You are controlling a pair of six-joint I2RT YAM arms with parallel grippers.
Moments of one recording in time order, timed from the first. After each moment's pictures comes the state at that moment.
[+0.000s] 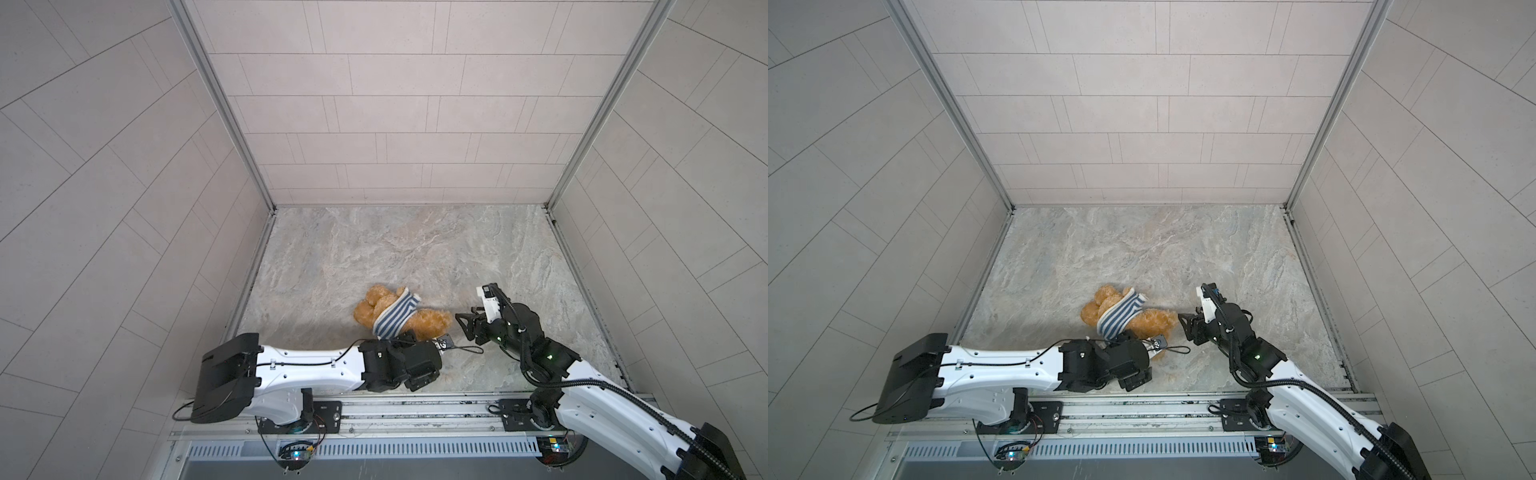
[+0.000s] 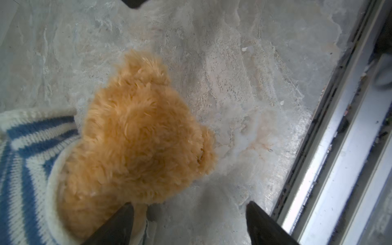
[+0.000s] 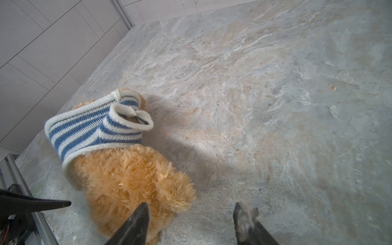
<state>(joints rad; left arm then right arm) -1.31 1.37 0.82 -0.44 -0.35 -0.06 0.58 0.71 0.29 -0.07 -0.07 0.38</state>
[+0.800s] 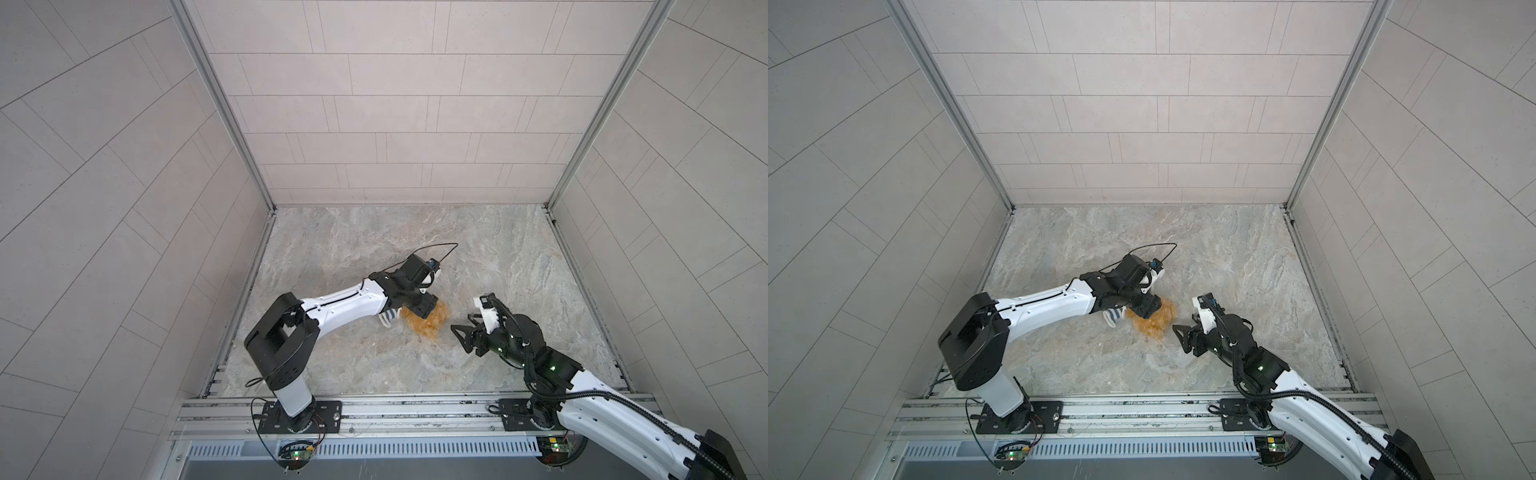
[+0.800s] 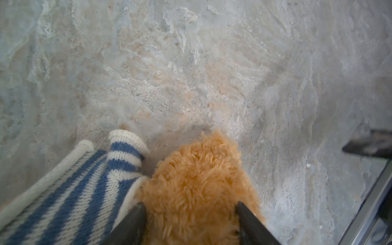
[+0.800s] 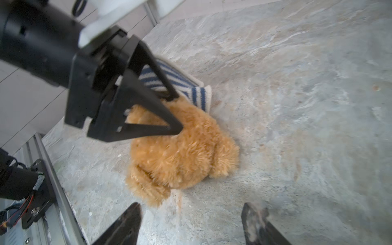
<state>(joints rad) -0.81 1.72 1.18 -0.42 0.11 -0.15 0.70 0.65 0.20 -0.01 -0.09 0.35</state>
